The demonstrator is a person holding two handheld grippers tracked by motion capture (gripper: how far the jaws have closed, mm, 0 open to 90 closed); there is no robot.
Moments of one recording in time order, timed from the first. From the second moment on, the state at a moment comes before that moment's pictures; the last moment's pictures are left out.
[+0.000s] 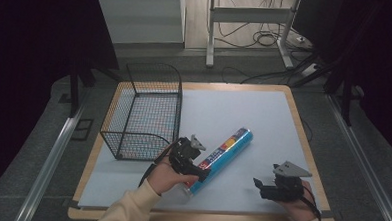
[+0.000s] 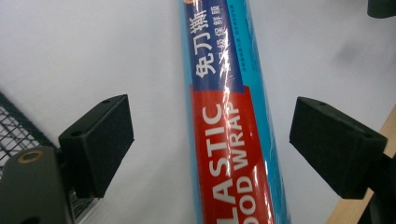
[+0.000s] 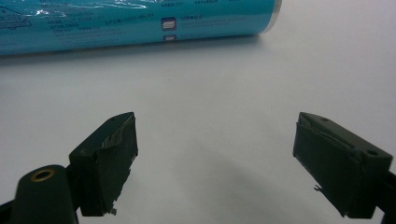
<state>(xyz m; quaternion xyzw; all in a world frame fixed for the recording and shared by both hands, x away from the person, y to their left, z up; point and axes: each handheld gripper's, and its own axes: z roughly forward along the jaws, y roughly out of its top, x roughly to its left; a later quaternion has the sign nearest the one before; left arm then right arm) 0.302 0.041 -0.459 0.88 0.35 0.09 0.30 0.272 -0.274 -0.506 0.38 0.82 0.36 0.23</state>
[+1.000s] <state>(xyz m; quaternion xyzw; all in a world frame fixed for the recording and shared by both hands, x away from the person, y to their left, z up) 0.325 0.005 -0.465 0.89 0.34 0.08 0.28 0.272 -0.275 -0.507 0.38 0.82 0.35 0.23</state>
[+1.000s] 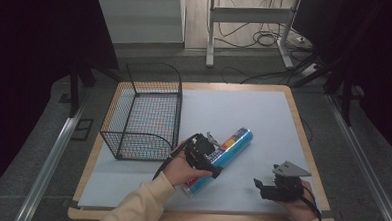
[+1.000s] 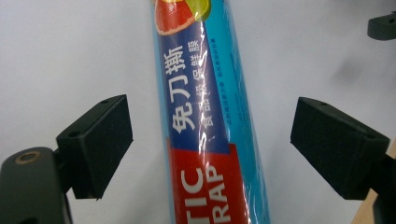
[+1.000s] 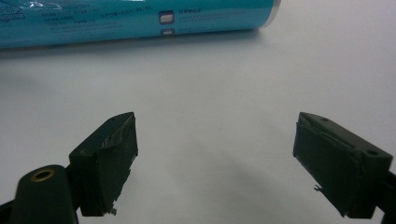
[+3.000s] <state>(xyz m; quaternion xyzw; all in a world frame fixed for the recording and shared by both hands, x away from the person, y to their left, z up) 0.377 -0.046 -0.489 0.92 0.35 0.02 0.17 0.274 -0.278 -0.507 0.39 0.82 0.35 0.24</state>
